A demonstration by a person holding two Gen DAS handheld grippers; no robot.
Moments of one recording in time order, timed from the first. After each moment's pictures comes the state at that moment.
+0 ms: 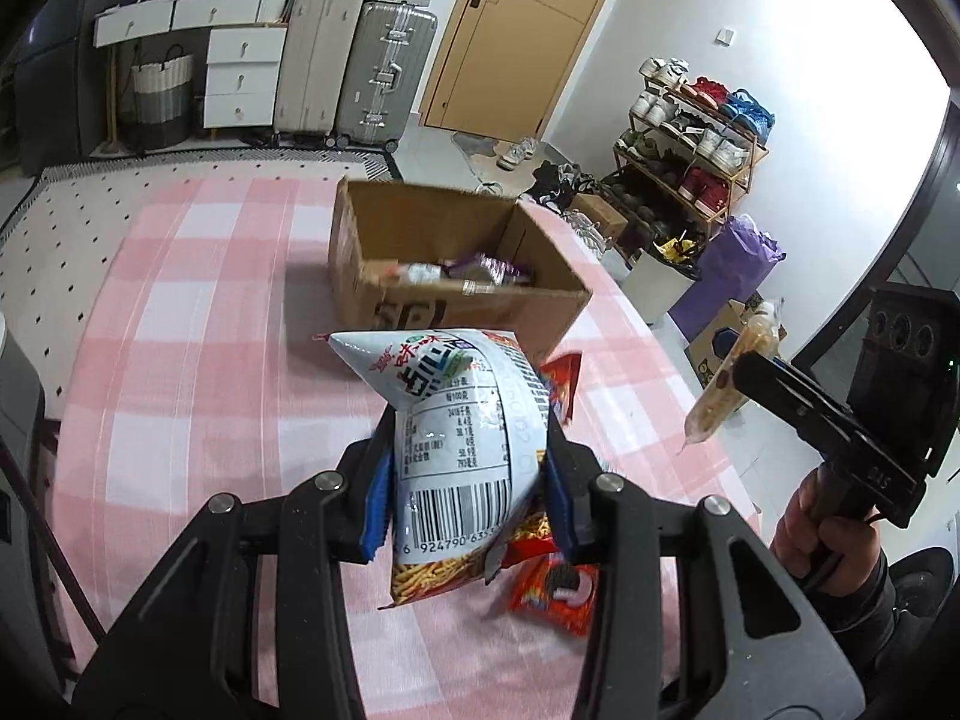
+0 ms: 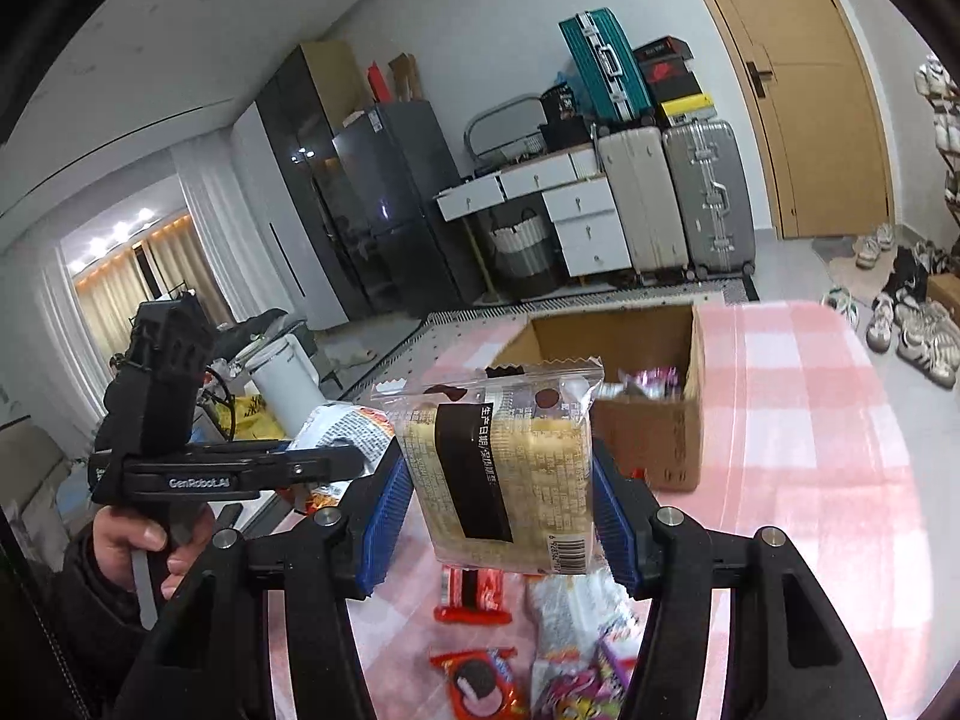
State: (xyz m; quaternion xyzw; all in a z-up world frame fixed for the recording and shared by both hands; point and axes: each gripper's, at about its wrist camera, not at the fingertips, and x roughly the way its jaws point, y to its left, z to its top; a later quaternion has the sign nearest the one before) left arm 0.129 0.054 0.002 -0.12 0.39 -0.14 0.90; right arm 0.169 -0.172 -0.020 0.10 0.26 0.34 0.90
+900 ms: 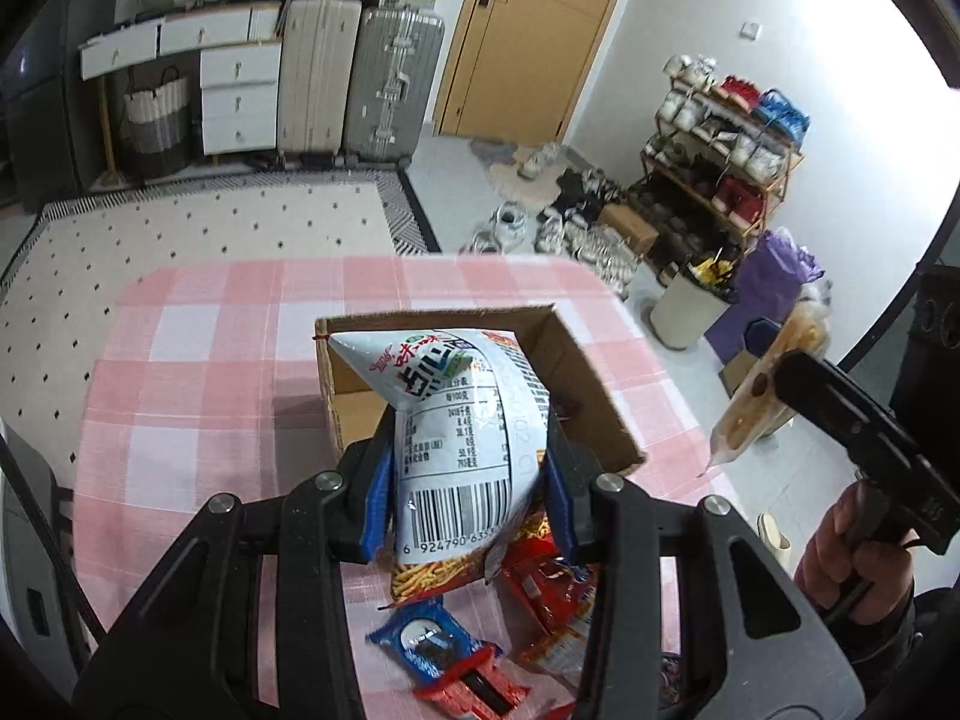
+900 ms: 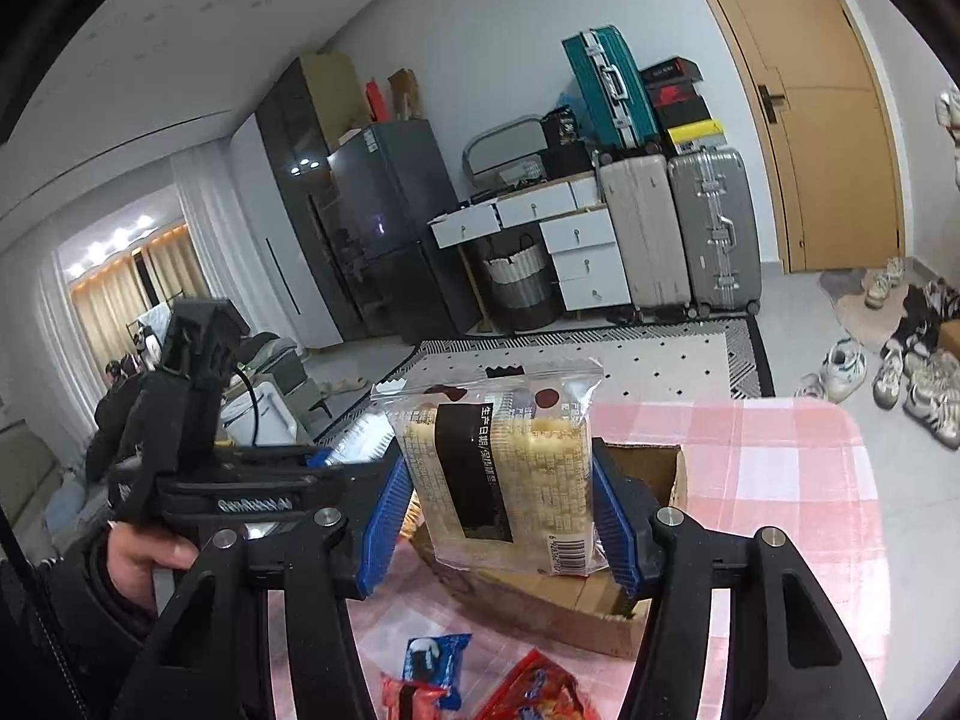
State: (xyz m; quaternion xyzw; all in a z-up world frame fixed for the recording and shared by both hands) left arm 0.315 0.033 0.046 -0.10 0.41 -0.12 0.90; right arm 0.300 -0.171 0.050 0.10 0.24 0.34 0.90
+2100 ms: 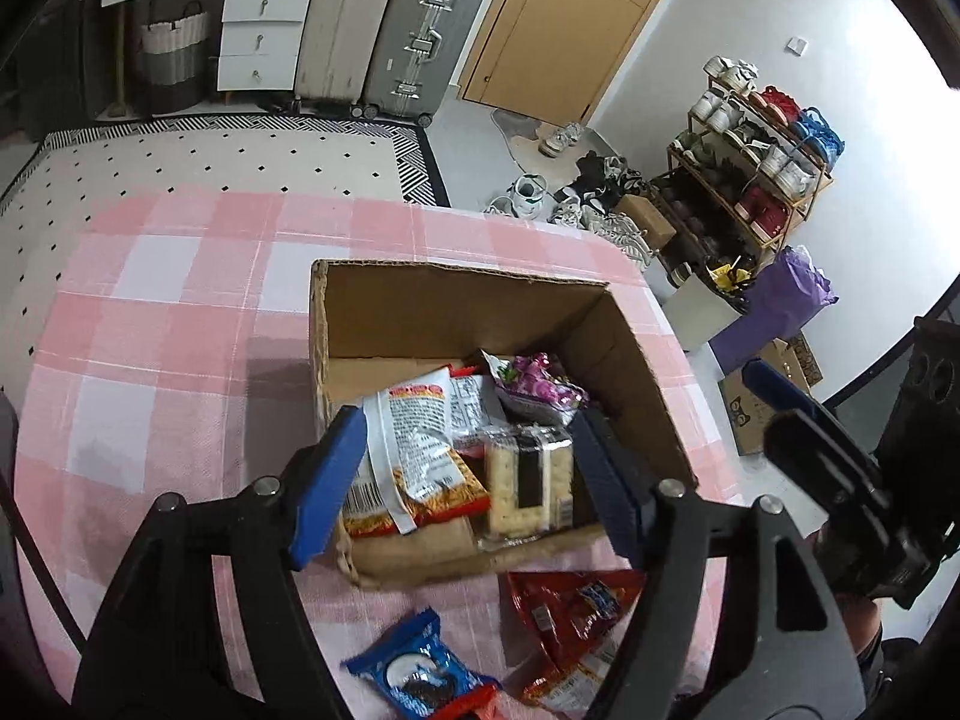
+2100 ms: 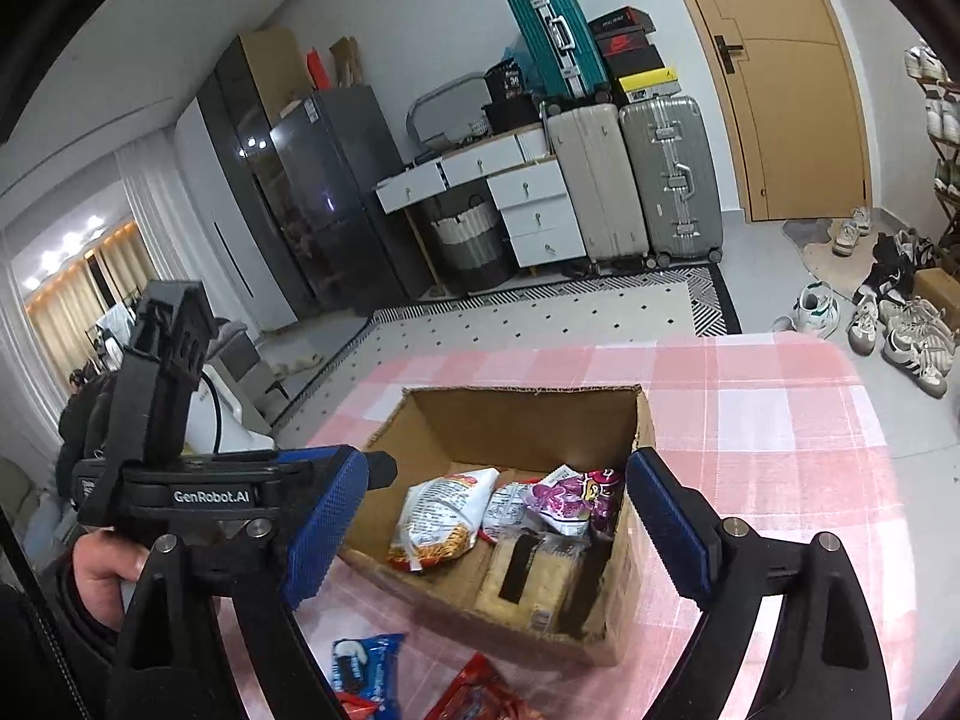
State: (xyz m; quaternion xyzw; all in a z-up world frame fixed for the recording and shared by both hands) left arm 0.370 0.043 -0.047 -0.15 0.44 -0.10 0.88; right arm 0.370 -0.154 -0.033 0.10 0.29 0.29 0.90
